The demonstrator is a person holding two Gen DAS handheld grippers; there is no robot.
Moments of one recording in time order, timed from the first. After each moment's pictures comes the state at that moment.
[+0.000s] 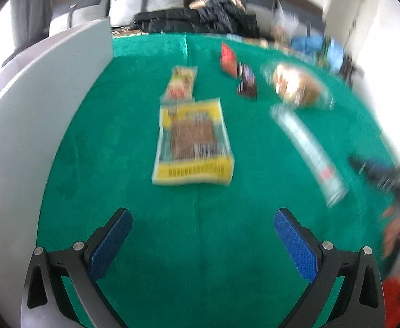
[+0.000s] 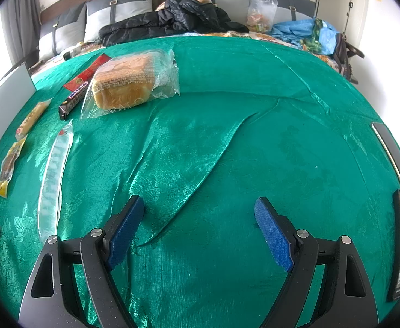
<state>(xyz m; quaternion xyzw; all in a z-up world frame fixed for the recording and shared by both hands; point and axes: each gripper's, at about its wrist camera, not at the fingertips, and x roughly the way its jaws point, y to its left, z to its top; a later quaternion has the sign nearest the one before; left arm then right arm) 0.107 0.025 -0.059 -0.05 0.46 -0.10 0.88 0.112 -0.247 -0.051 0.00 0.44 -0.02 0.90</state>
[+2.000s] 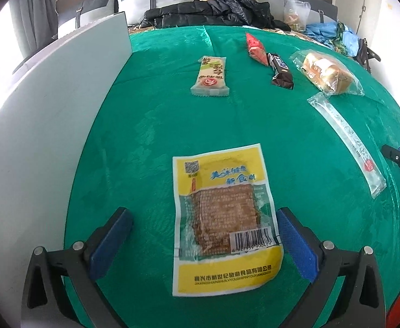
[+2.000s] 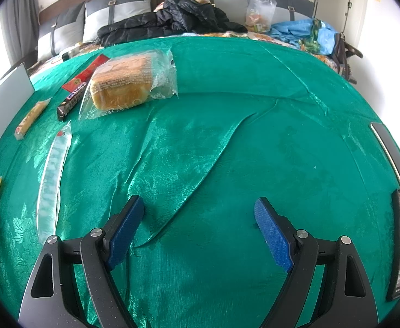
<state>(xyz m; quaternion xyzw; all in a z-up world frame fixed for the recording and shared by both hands) 0.120 0.037 -0.082 0.02 0.48 -0.05 0.87 0.111 -0.249 -0.050 0.00 0.44 -0.03 0.90</state>
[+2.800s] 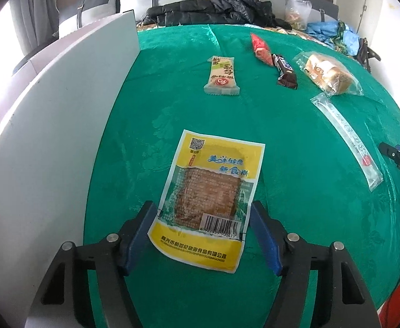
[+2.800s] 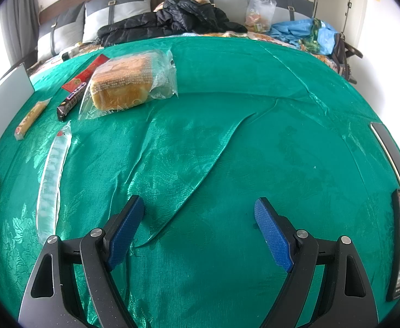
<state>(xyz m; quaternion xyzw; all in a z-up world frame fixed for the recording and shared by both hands) 0.110 0.055 -0.075 0.02 0.49 -0.06 0.87 0.111 -0.249 -0.051 0.00 0.44 -0.03 0.90</state>
